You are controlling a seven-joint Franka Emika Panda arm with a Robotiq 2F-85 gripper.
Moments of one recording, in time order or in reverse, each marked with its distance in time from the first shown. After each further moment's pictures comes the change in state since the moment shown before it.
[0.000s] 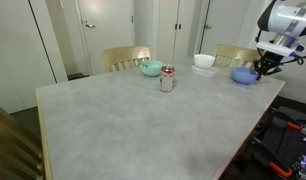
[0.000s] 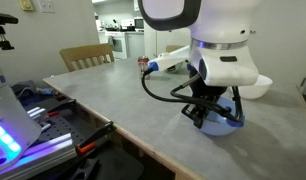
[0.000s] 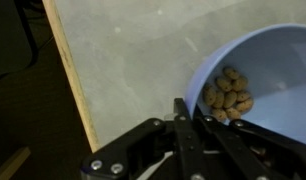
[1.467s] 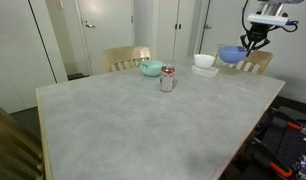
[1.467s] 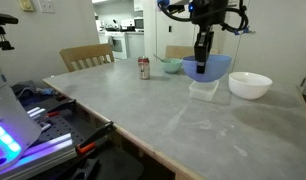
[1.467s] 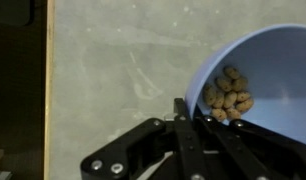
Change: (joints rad) arm 0.127 -0.258 0.006 0.053 -0.545 -0.193 0.241
